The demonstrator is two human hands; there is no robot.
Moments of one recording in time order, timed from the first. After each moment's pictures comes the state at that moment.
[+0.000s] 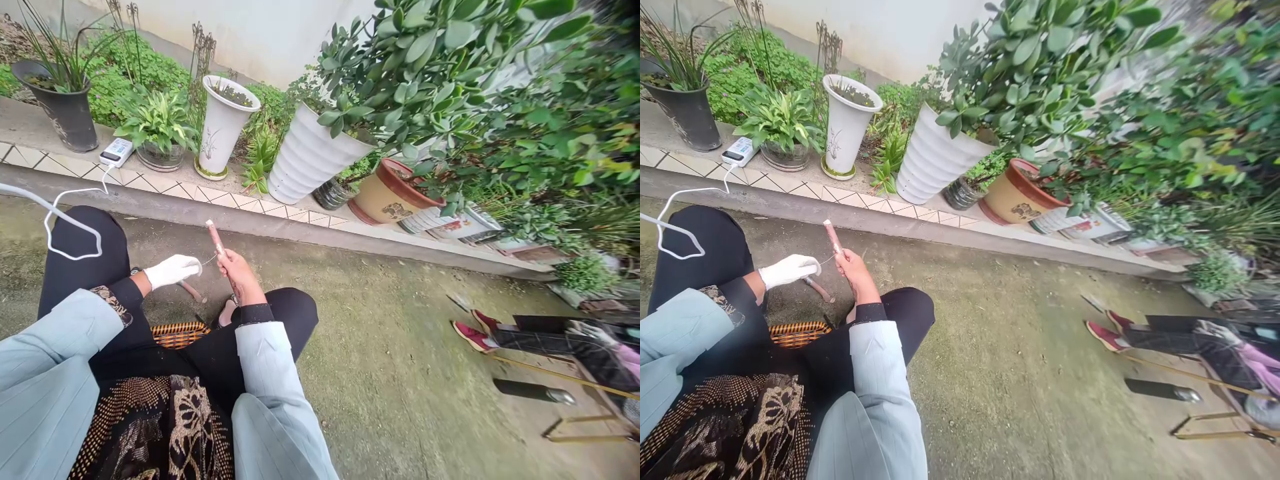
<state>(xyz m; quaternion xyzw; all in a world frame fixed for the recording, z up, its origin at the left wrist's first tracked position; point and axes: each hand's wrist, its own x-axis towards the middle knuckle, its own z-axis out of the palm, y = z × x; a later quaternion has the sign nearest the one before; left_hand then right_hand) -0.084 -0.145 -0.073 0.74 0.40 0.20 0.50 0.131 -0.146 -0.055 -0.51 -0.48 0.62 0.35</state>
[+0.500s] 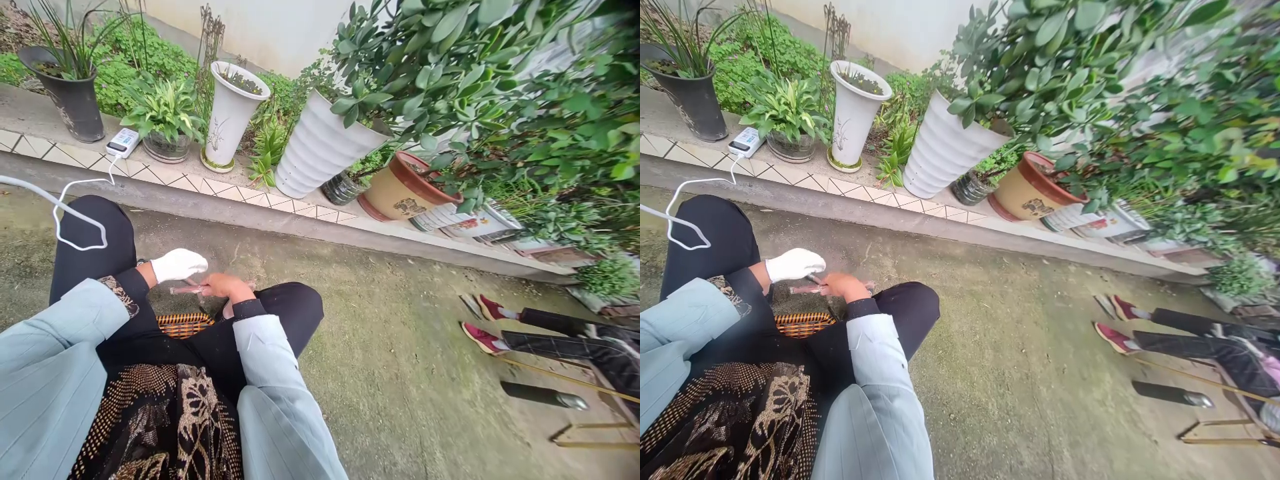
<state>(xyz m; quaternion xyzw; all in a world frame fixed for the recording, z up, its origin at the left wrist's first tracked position) -0.088 -0.140 -0.091 0.84 0.37 0.19 0.36 0.101 -0.164 -0.079 -0.47 -0.77 0.39 -0.16</state>
